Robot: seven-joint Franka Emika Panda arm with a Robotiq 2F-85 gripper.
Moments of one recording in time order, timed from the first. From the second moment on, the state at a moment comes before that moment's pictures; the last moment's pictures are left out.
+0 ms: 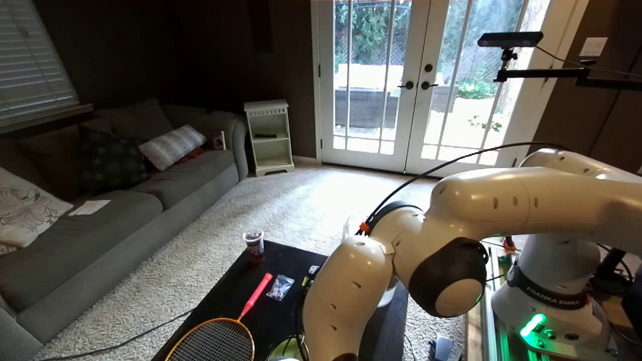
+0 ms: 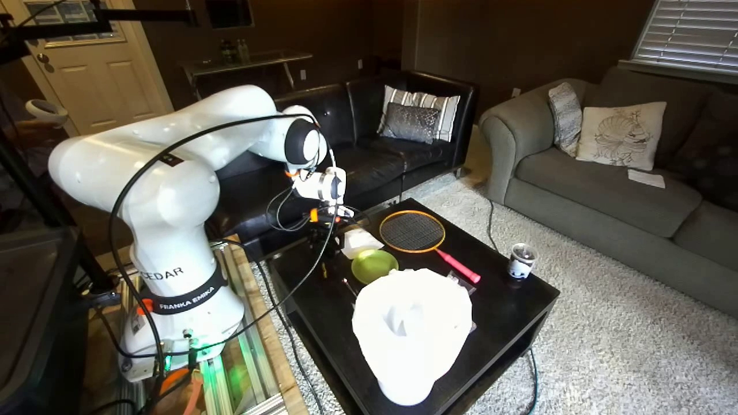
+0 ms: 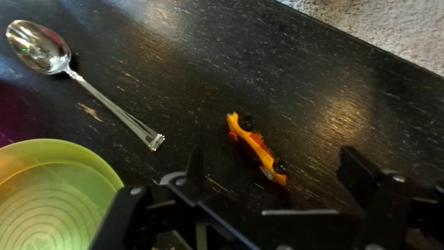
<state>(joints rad) 0.64 1.49 0.09 -1.14 -0.18 2.00 0.17</state>
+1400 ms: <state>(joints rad) 0.41 1.47 0.13 -1.36 0.07 2.66 0.26</state>
